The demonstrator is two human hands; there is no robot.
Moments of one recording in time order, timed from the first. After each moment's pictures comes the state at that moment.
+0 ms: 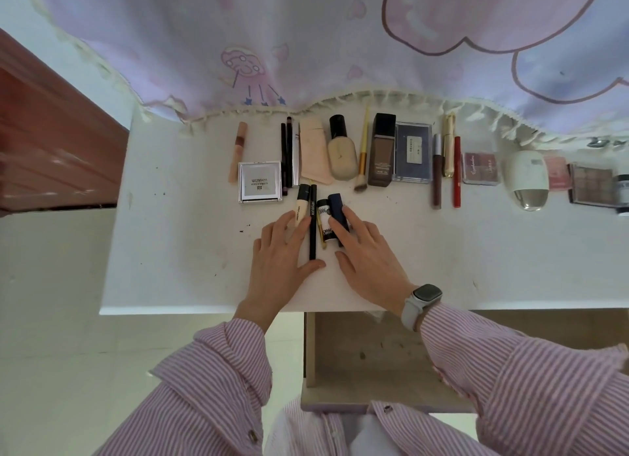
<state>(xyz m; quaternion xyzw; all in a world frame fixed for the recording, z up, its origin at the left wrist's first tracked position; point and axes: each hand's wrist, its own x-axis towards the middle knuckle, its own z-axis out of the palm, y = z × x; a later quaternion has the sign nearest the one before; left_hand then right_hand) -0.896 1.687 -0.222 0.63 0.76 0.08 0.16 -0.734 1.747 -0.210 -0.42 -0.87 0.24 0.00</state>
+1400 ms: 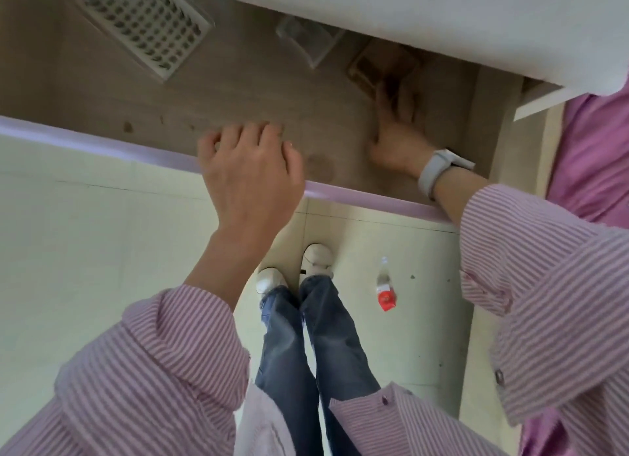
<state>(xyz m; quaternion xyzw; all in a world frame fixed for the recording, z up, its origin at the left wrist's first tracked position) -0.488 1.591 -0.302 0.48 0.87 0.12 0.04 -0.355 1.747 -0.358 -0.51 -0.81 0.24 -0.18</state>
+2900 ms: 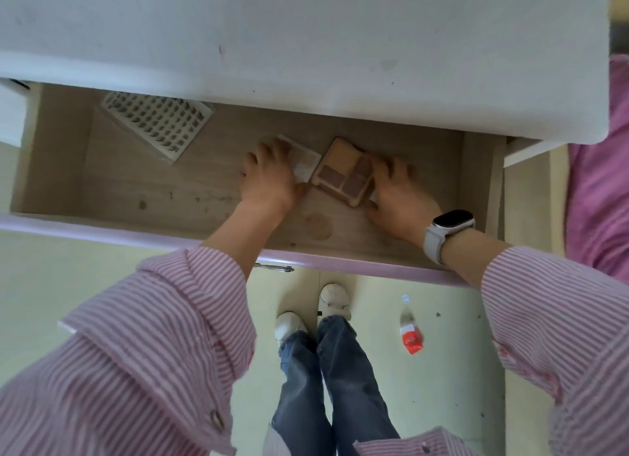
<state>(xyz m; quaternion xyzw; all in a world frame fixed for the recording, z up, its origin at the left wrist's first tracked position) -0.519 1.688 -0.341 0.46 0.85 0.00 0.27 -0.341 1.744 -0.344 -0.45 -0.86 0.20 -0.13</state>
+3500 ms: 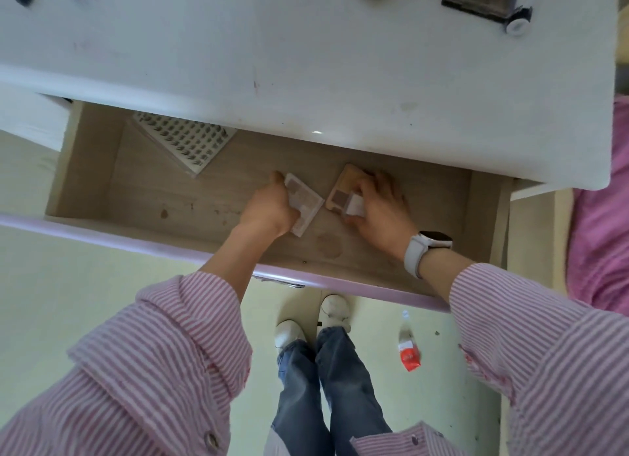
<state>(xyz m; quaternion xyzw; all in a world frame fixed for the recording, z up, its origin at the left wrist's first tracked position) -0.542 1.674 -0.337 0.37 0.84 0.06 0.39 -0.379 1.743 -0.344 -0.47 -0.83 0.27 -0.10</state>
